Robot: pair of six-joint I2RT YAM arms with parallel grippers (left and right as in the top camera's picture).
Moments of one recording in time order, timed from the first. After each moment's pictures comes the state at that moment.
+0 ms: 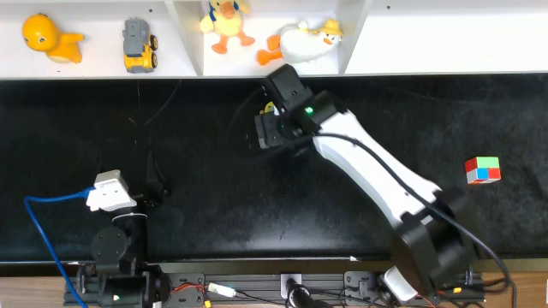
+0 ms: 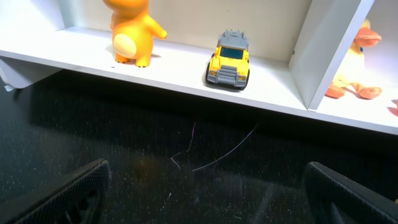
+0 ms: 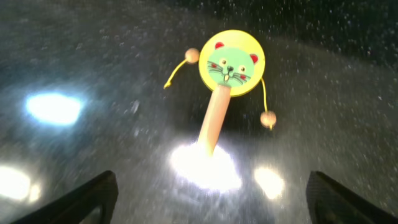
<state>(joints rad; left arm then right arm) 0.05 0.02 0.02 -0.08 -0.13 -0.15 0.62 1.79 1.39 -0.80 -0.03 0.33</state>
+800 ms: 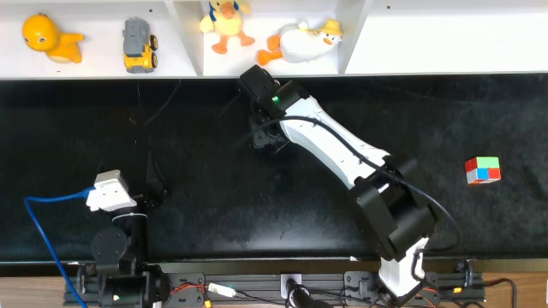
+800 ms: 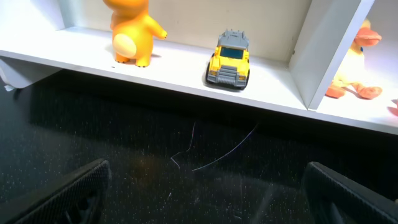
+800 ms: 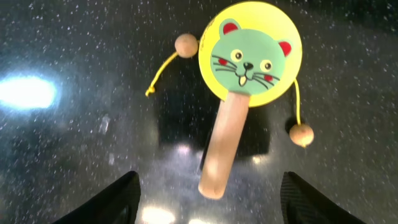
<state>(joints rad) 0.05 0.01 0.02 -0.08 -0.13 -0.15 0.67 2.01 1.53 -0.89 0.03 0.41</state>
